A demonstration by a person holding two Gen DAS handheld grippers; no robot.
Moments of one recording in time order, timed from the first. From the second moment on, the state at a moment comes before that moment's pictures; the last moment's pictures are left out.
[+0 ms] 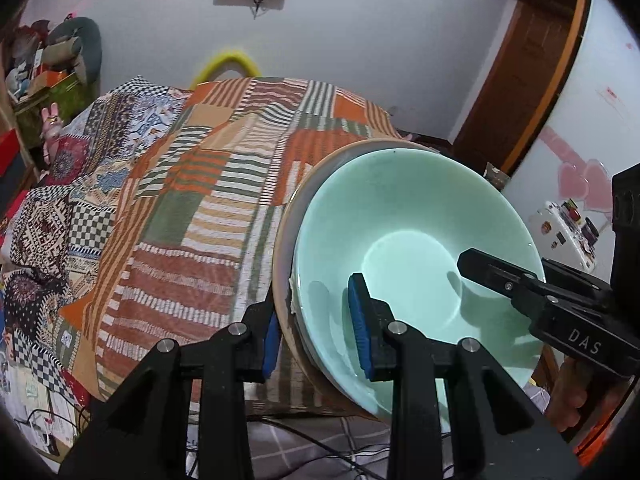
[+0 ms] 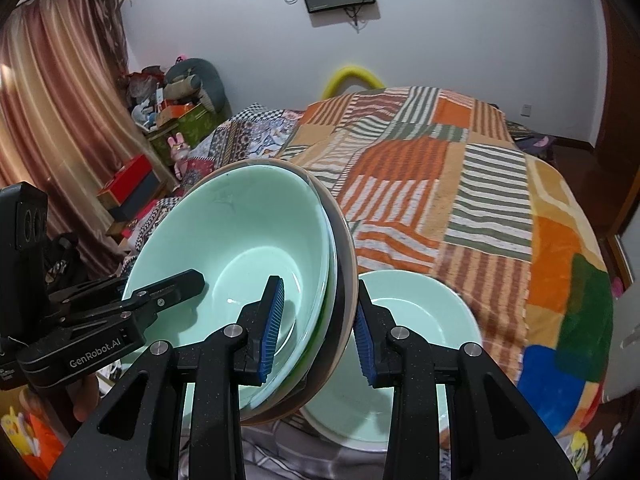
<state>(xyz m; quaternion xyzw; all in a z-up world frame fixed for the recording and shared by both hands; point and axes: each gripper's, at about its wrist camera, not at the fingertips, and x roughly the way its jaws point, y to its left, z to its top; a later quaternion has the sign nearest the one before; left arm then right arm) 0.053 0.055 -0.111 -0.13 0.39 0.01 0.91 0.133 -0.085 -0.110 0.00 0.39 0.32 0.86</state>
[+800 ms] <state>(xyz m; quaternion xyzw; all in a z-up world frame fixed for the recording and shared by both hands) 0.094 0.011 -0.145 -0.11 0.44 -0.03 0.89 0.141 -0.132 -0.134 0.03 0.42 0.27 0.87</state>
